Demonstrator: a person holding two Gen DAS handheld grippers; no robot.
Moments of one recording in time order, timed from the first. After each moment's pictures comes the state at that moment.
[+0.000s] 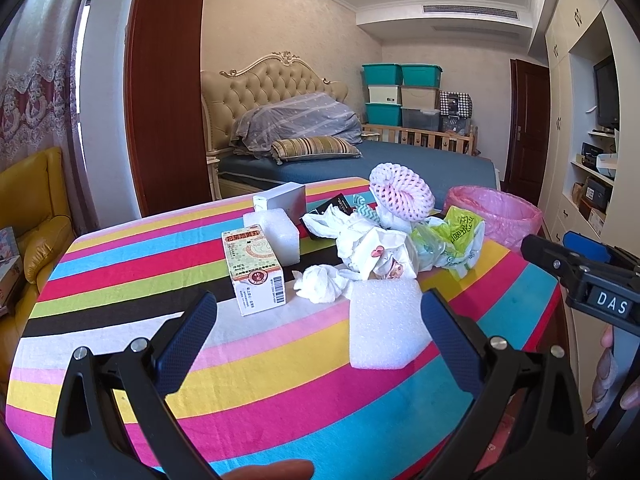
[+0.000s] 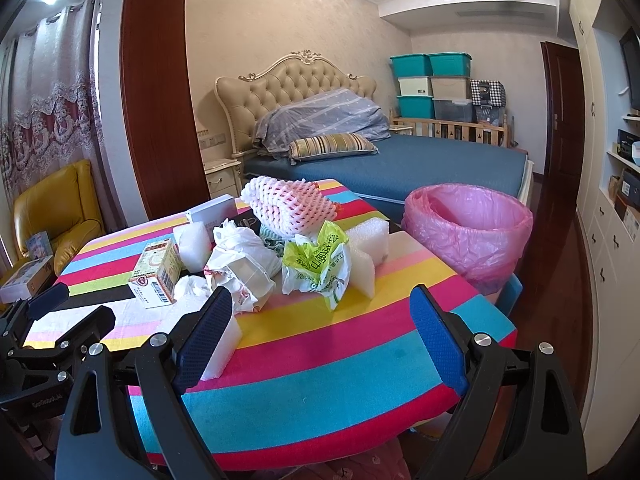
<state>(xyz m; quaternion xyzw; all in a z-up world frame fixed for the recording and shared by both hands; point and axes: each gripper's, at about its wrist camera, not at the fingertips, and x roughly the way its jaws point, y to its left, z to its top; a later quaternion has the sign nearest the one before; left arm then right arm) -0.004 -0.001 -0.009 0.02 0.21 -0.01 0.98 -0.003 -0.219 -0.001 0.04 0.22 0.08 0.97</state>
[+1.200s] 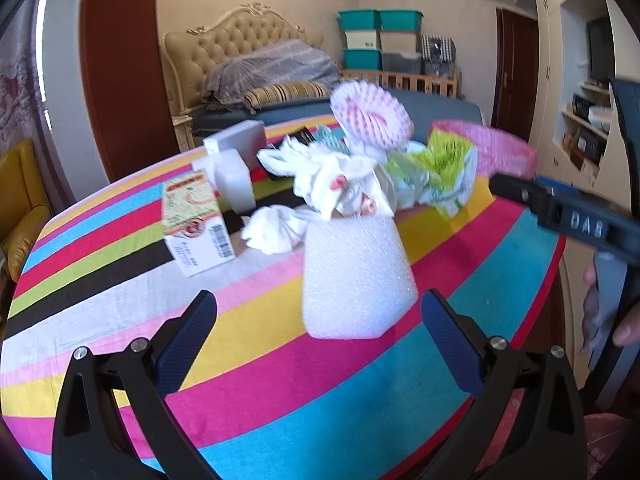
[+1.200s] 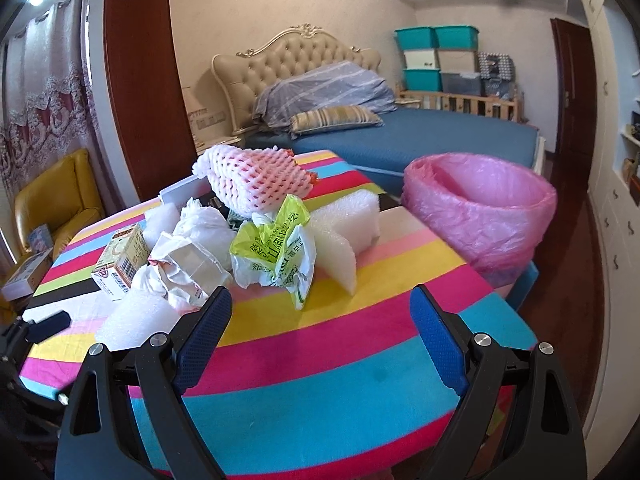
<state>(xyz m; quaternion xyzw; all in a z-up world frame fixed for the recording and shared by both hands) 0.040 -0.037 -0.049 0.06 0.32 -0.05 0.94 0.063 -0.249 -0.028 0.05 0.27 0.11 0.95</state>
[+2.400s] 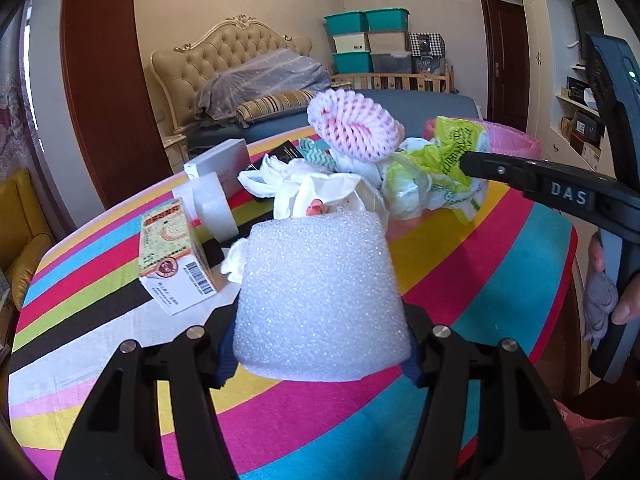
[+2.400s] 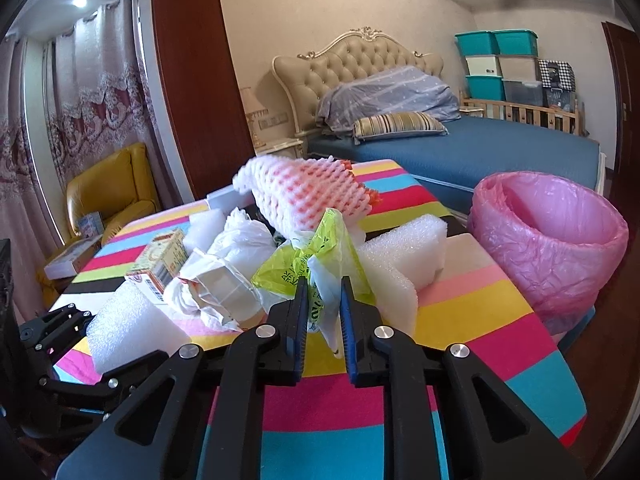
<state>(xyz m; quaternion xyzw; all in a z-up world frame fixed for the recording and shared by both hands) 0.059 -0.055 -0.048 0.09 0.30 -0.05 0.95 0.083 -0.246 -0.020 0.06 0.25 0.22 0.94</state>
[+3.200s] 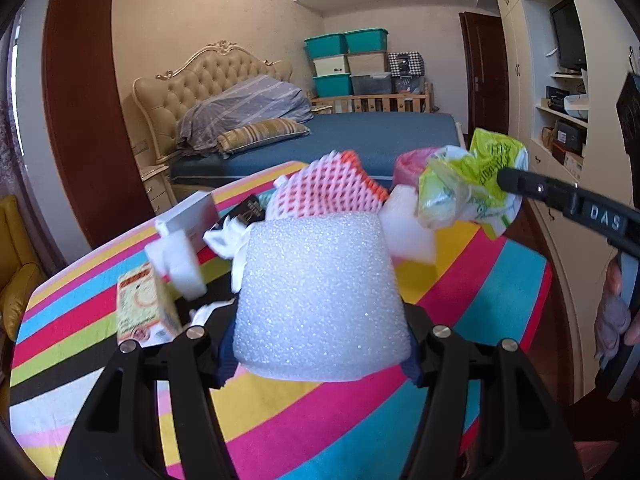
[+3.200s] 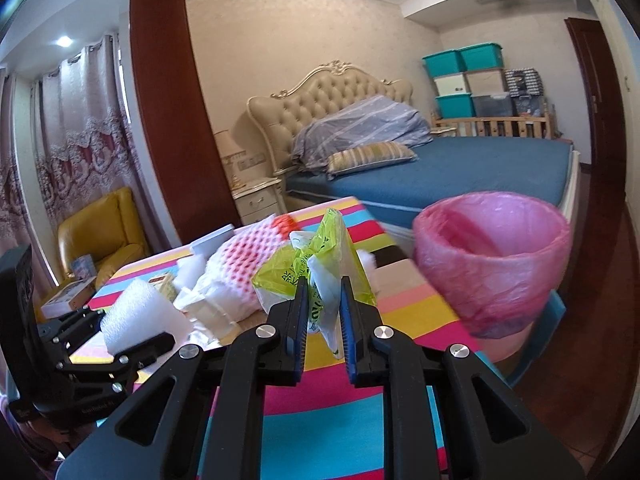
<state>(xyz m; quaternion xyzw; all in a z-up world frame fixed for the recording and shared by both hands) 0.082 -0.092 -0.014 0.10 0.26 -0.09 0.96 0.054 -0.318 0.006 0.10 0.20 0.17 0.96</state>
